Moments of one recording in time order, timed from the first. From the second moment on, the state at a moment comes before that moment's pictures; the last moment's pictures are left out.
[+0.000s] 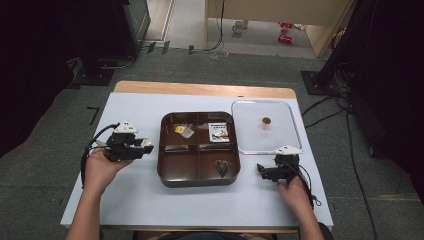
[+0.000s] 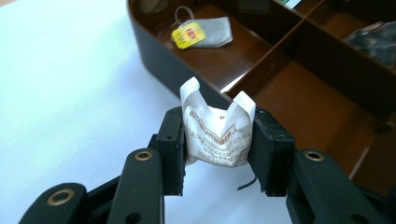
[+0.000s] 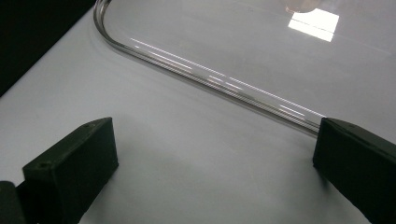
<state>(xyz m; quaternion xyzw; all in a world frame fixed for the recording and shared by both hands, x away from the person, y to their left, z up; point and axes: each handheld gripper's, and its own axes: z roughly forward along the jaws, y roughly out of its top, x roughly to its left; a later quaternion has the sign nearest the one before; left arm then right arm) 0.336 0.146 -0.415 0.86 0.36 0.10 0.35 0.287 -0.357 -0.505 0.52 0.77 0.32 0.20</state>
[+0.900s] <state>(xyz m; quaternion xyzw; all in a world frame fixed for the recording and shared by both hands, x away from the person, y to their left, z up) 0.364 0.153 -0.464 0.86 0.42 0.10 0.26 0.287 -0.357 -0.505 0.51 0.77 0.32 0.20</state>
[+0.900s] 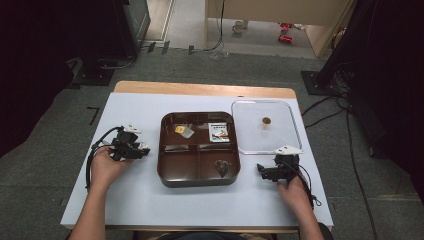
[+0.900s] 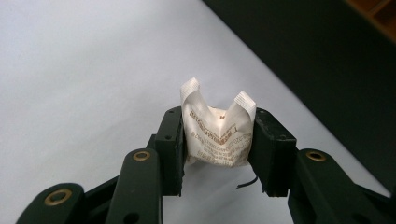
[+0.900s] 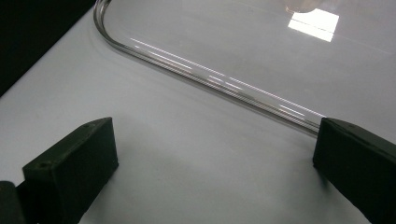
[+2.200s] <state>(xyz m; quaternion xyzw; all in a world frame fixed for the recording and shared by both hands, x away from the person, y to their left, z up) 0.346 0.186 -0.439 0.82 0.45 0.12 0.32 0.287 -0.357 -0.505 0.52 0.77 0.32 0.20</state>
